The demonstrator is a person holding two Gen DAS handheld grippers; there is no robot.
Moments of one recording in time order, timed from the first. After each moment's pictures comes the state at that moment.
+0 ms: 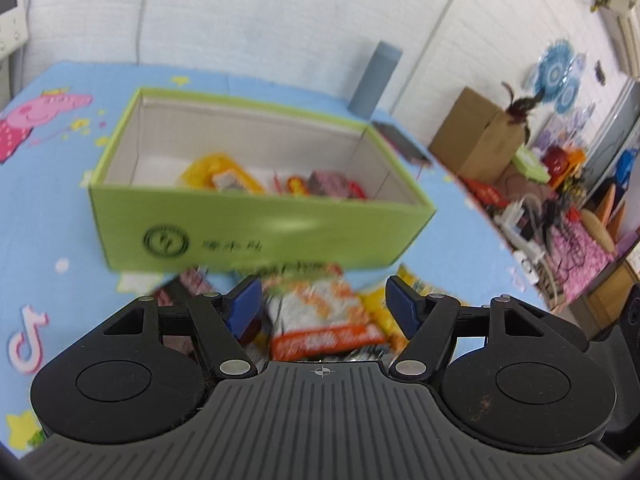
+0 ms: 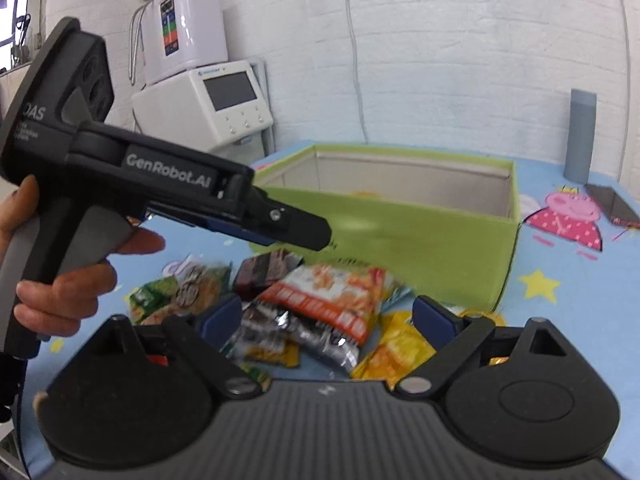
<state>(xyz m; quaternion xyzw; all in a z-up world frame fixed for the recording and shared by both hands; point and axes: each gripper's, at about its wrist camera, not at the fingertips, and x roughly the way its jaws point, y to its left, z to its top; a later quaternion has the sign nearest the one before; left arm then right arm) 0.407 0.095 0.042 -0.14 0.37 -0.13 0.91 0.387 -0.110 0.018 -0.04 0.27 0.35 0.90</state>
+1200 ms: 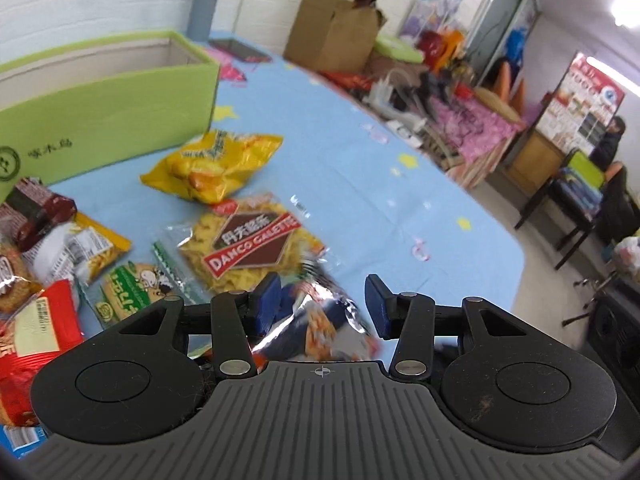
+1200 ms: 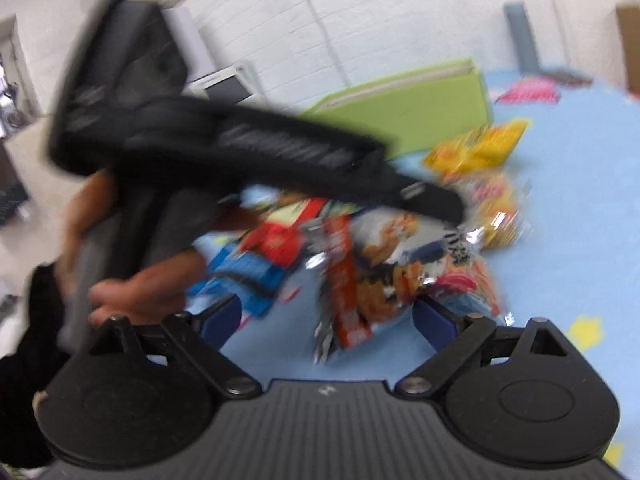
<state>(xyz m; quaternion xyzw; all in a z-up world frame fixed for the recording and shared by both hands) 0.310 -0.001 0.021 -0.03 0.41 -0.31 0.86 0.216 -0.135 -0.018 0.11 0.32 0.32 0.88</state>
